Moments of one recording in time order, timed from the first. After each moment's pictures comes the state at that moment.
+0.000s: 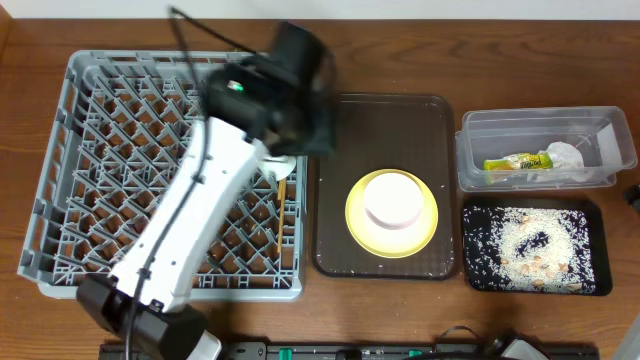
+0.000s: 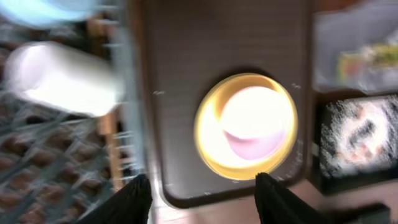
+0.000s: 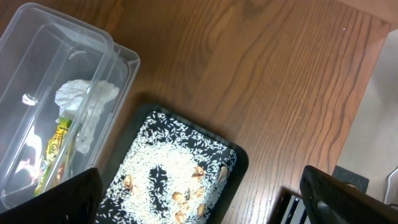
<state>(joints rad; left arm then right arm) -0.54 1.71 1.85 -1.32 0.12 -0.49 -0.64 1.22 1.33 -1.17 0.26 0.44</state>
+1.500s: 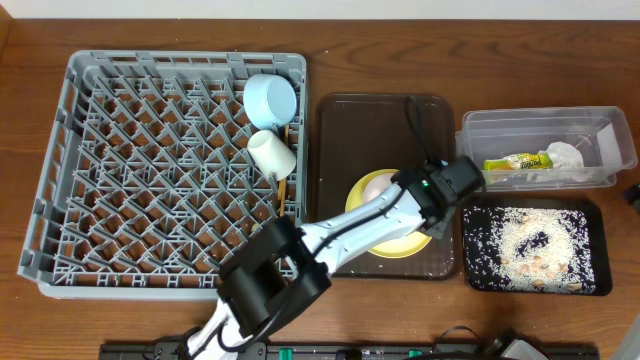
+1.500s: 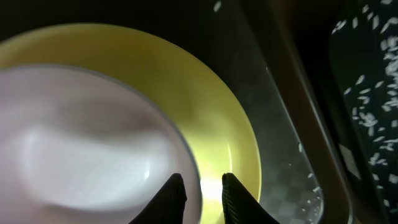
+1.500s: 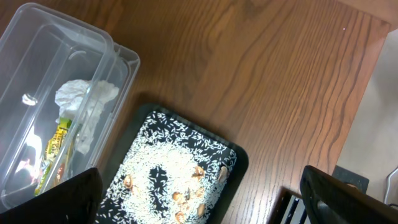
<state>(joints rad) -1.01 2.11 1.63 -0.77 -0.04 -0.52 -0.64 1.22 1.33 -1.17 0.26 0.44</state>
